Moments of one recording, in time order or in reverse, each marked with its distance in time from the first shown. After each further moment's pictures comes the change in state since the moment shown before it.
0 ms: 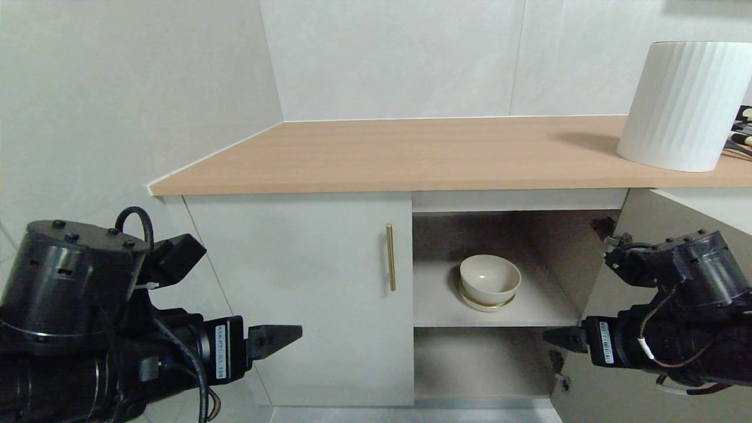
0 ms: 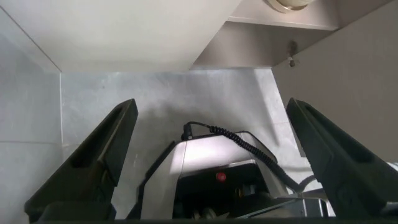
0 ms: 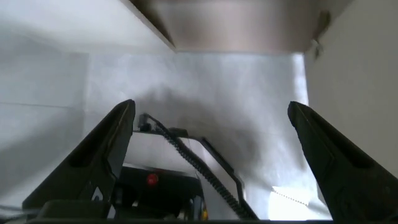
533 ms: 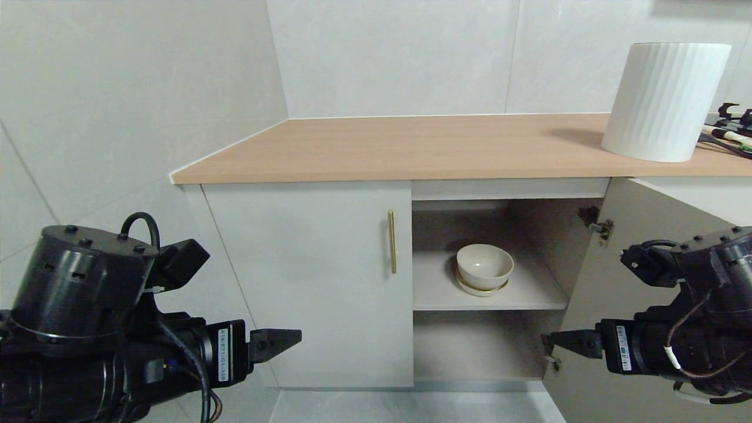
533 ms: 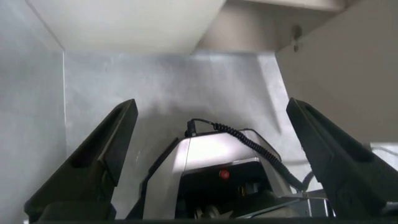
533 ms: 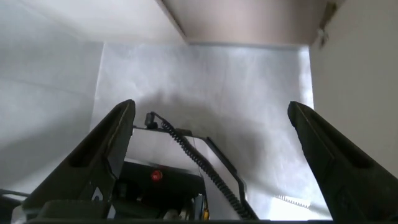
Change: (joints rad) left arm 0.004 0.015 0.010 0.001 0.002 -0.001; right arm 0.034 -0.079 0.004 0.041 -0.010 -0.001
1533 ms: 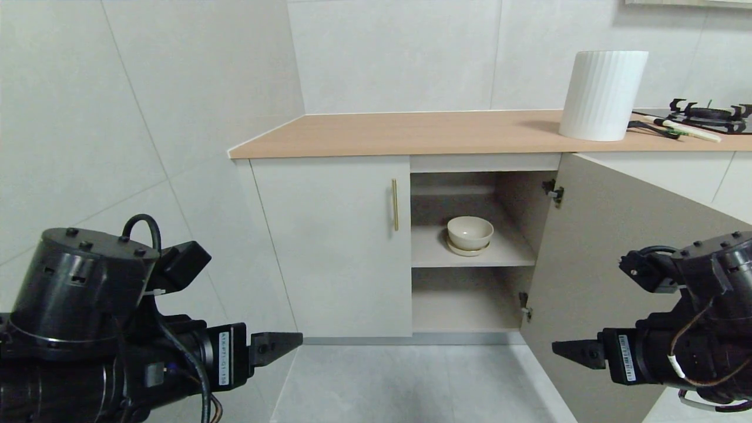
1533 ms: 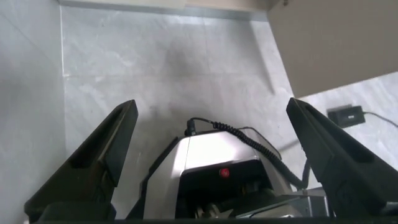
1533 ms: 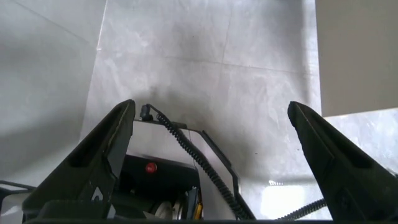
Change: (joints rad) left arm -0.003 0.002 0.003 0.000 0.000 0.002; right arm 0.011 -0.006 0.004 0.030 -0.001 -0.023
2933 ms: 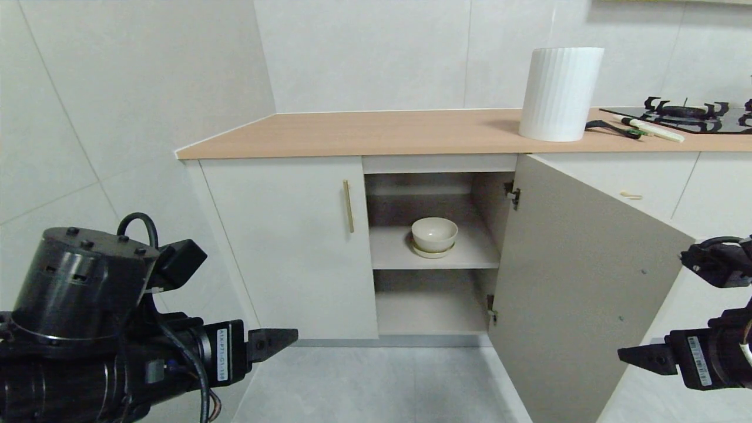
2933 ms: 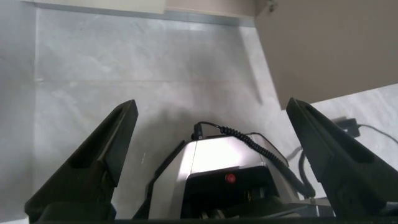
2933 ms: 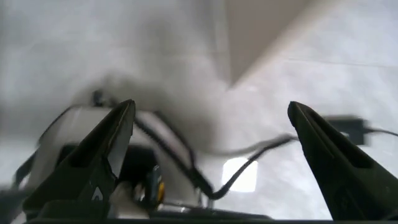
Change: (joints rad) left arm 0.001 -0.003 0.001 -0.001 0.040 0.003; right arm -0.129 -0.125 -0.118 0.349 -0.106 -0.116
